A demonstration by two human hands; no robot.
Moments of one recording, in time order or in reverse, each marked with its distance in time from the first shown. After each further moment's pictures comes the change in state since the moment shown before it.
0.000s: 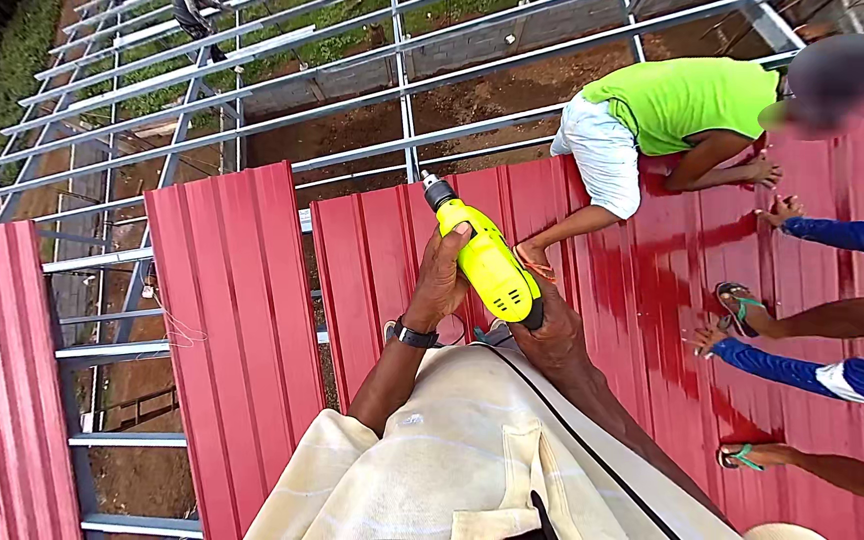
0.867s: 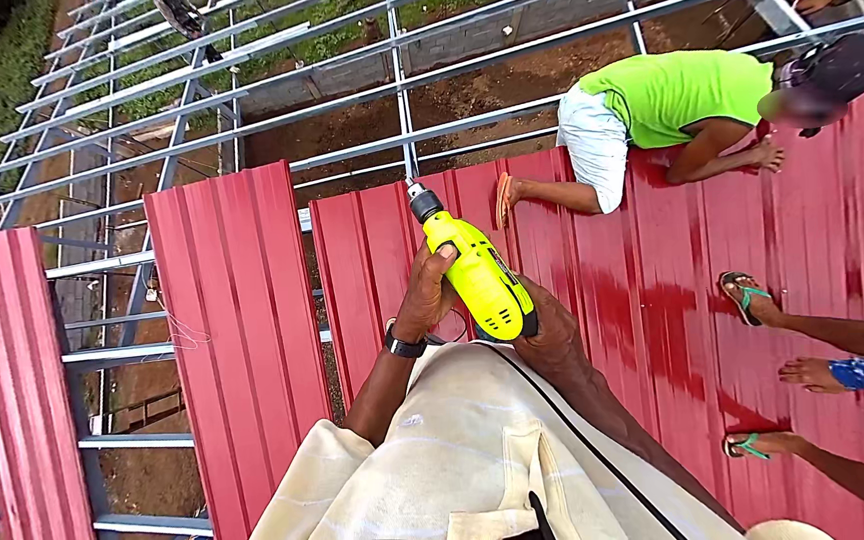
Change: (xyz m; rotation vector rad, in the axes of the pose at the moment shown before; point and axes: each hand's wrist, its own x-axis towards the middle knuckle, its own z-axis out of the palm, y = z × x) left_hand -0.020 -0.004 -0.021 -0.050 -0.117 0.080; right_hand -0.011 -0.001 -0.002 0.019 -0.064 -0.056
